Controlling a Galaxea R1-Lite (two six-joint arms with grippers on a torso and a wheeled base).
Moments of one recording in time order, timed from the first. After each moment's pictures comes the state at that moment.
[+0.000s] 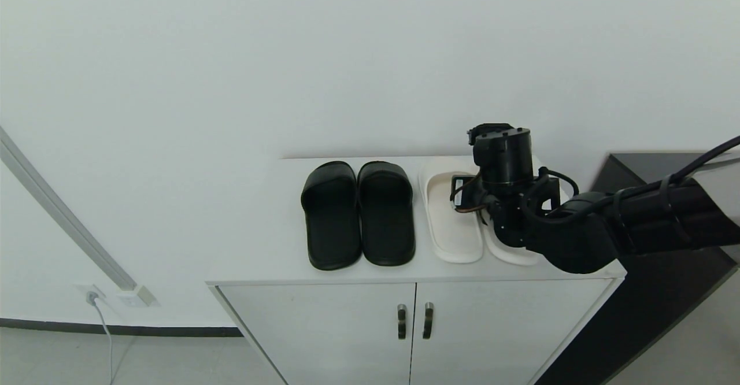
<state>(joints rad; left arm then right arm) 0.00 0.00 0.00 0.00 0.01 0.00 0.67 2.01 -1.31 -0.44 -0.66 0.21</state>
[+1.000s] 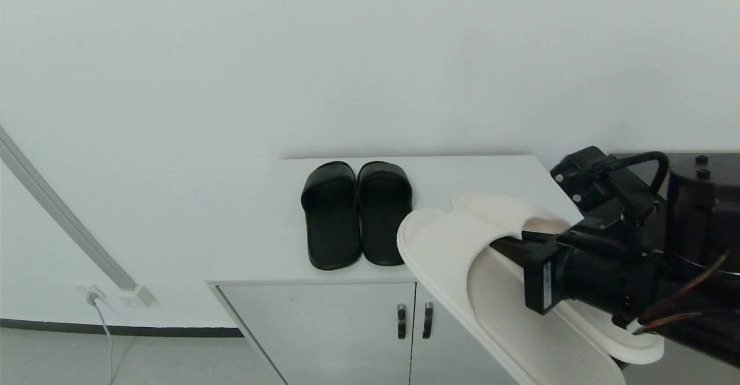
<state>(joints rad) 0.00 0.00 0.00 0.00 -0.01 0.01 0.84 1.43 -0.74 -0.43 -0.23 0.08</state>
